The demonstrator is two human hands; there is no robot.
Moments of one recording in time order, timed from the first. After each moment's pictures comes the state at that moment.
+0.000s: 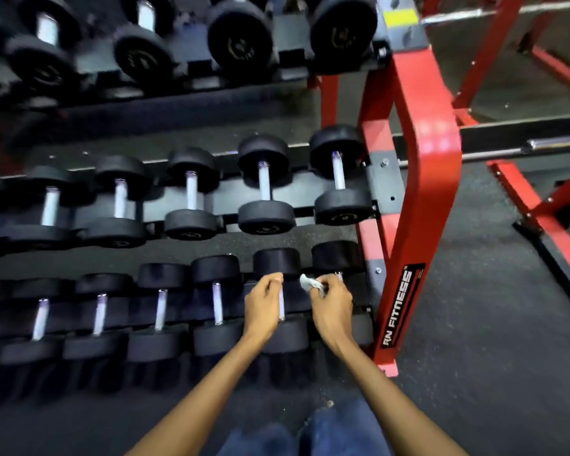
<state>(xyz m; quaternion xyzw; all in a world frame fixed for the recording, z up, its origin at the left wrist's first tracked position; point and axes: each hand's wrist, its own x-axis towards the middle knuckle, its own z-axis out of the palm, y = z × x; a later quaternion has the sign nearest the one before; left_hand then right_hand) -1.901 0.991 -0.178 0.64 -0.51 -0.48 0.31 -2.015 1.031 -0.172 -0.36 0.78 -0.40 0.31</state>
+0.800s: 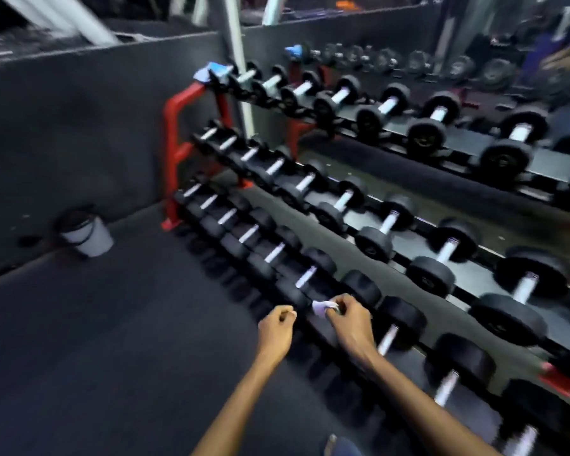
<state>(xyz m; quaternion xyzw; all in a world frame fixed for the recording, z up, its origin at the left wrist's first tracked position) -1.517 1.210 -0.029 0.80 -0.27 -0.30 0.43 -1.637 1.133 -0.009 -0.68 0.53 -0.24 0.44</state>
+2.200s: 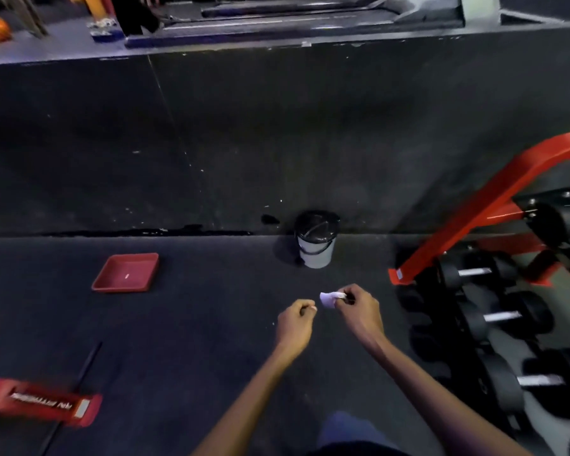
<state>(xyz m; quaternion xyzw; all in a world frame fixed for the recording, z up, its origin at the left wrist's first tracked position) -0.525 1.349 -0.034 0.84 0.07 -0.16 0.52 -0.545 1.218 -0.005 -0.82 0.22 -0.01 0.52</state>
